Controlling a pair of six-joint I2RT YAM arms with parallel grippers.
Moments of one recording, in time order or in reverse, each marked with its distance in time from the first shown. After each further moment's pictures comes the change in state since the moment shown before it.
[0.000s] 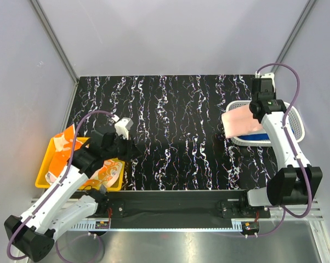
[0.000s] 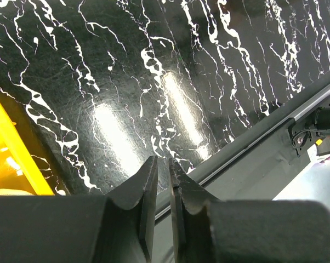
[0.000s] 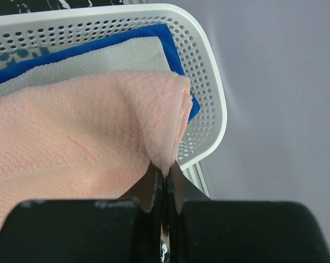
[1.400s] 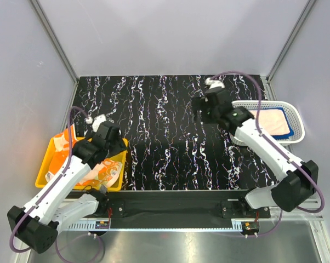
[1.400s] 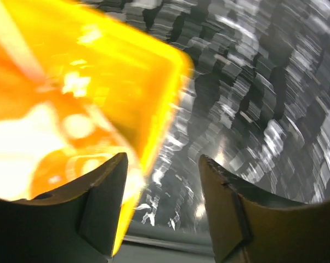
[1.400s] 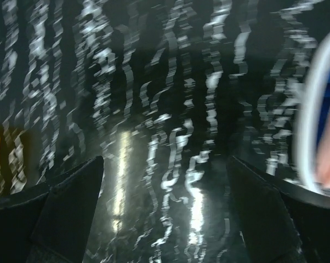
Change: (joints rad) left arm 0.014 0.110 0.106 -0.247 -0.613 -0.412; right arm 0.476 -0.006 -0.016 0.056 -0.438 0.501
